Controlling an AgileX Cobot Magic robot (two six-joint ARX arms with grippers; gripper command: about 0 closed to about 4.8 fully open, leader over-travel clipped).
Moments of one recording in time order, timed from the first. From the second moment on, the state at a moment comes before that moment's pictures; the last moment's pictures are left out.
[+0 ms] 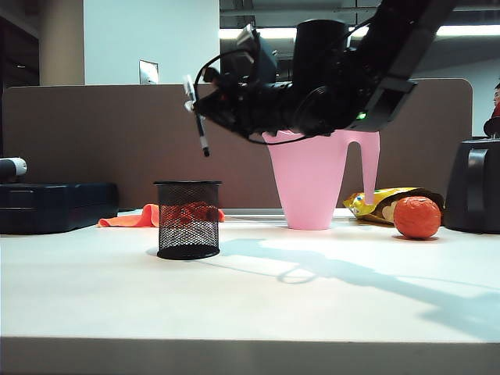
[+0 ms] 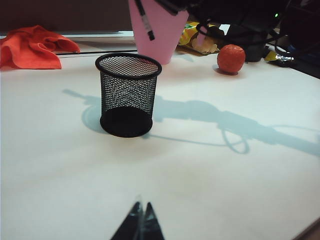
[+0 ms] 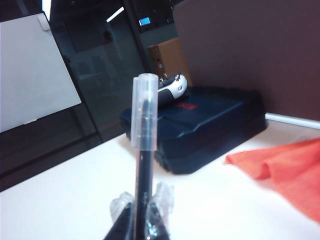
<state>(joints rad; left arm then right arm) -0.07 0.01 0.01 -0.13 0.54 -0.02 0.54 2.11 1.35 0.95 -0.49 0.36</state>
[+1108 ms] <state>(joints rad) -0.07 0.01 0.01 -0.13 0.54 -0.02 0.57 2.17 1.38 0.87 -0.47 0.36</state>
